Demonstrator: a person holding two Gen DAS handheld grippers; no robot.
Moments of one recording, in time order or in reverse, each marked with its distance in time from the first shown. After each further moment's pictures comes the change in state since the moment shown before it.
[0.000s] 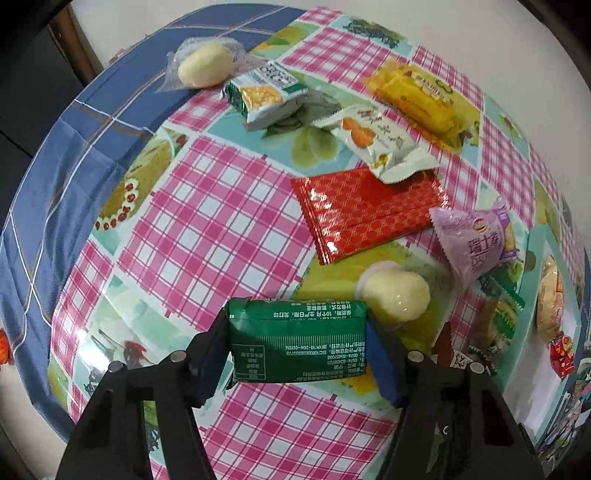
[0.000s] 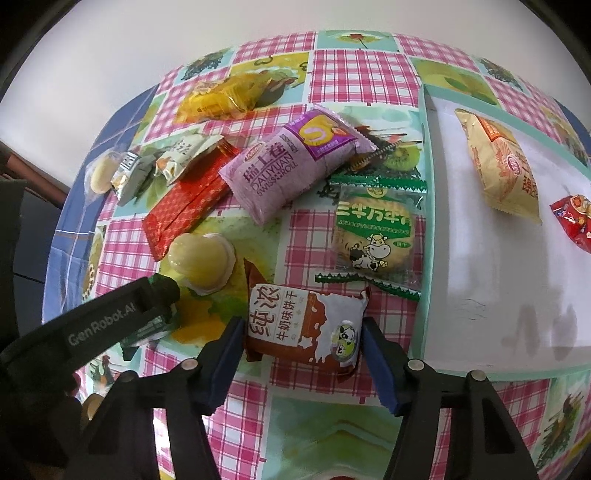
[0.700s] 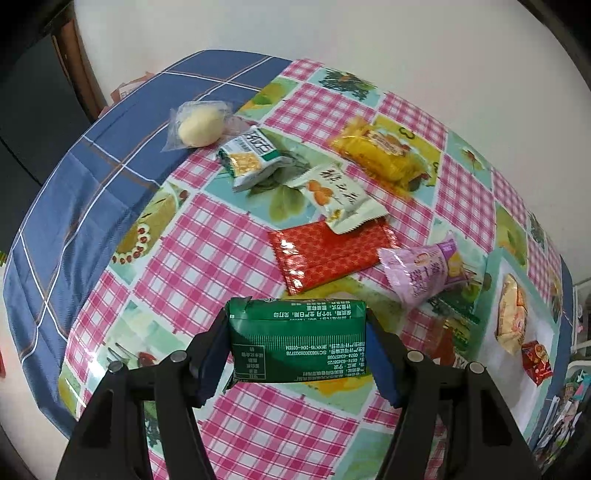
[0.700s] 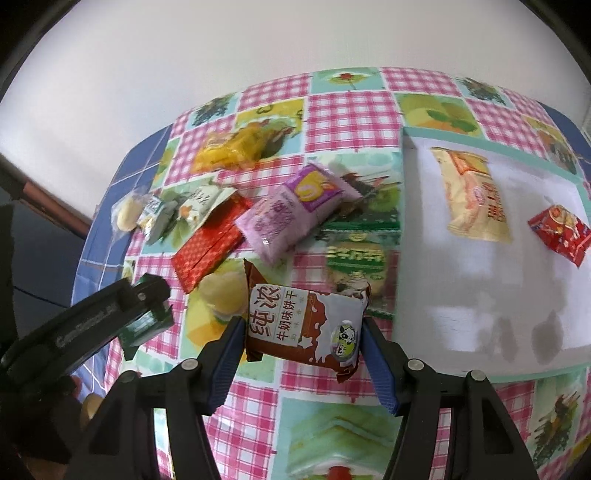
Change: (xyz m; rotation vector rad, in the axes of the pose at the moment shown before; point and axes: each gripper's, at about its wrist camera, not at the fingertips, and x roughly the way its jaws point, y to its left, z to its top) left arm -0.062 -0.013 0.002 0.020 -0.139 -0.047; right arm -0.046 -0.024 0.006 0.066 -0.098 0.055
